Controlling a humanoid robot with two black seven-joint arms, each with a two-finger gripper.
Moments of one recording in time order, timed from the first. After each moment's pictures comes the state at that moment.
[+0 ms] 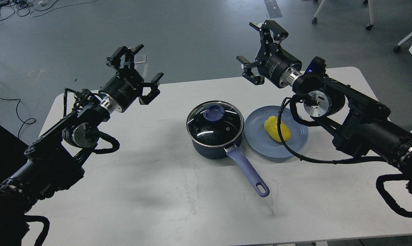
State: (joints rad) left arm -0.87 0.33 -0.59 -0.75 0.18 -0.37 -0.31; right arm 0.87 -0.16 0.70 0.82 -0.16 0.17 0.19
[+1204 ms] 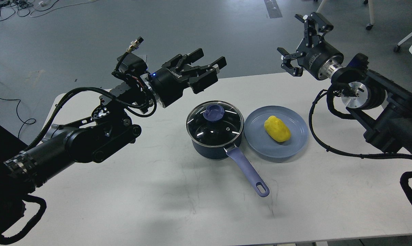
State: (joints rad) left arm -1.03 0.31 -0.27 -1.00 1.53 0.27 -0.49; right arm 0.83 -0.29 0.80 0.71 -0.14 0.31 0.13
